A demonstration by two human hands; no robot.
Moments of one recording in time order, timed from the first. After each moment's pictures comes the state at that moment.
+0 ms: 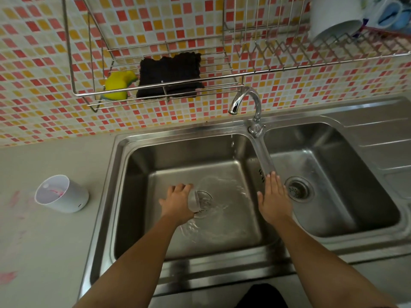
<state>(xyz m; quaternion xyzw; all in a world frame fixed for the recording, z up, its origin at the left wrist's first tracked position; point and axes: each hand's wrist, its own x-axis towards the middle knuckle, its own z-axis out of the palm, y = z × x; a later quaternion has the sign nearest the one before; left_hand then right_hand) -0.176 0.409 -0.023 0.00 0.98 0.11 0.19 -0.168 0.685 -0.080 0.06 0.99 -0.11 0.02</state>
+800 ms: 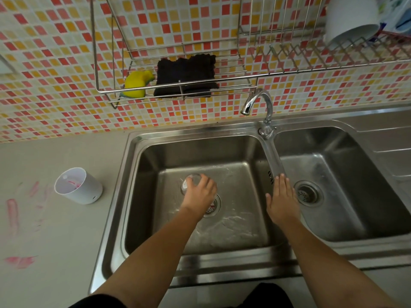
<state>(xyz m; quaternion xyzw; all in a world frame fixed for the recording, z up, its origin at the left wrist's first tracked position) -0.176 0.437 -0.013 0.23 0.95 -0.21 0.06 -0.168 0.682 -0.074 0.07 0.99 -0.10 0.05</state>
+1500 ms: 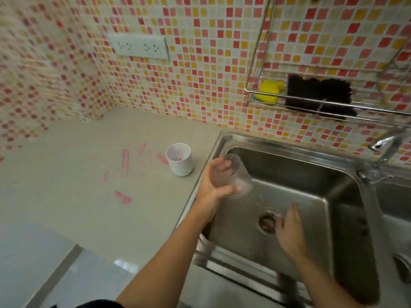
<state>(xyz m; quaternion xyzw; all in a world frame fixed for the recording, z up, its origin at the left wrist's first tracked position) -0.095 0.289 0.061 -0.11 0.60 0.78 -0.11 -0.148 0.504 -0.058 -0.03 0.94 -0.35 0.05</state>
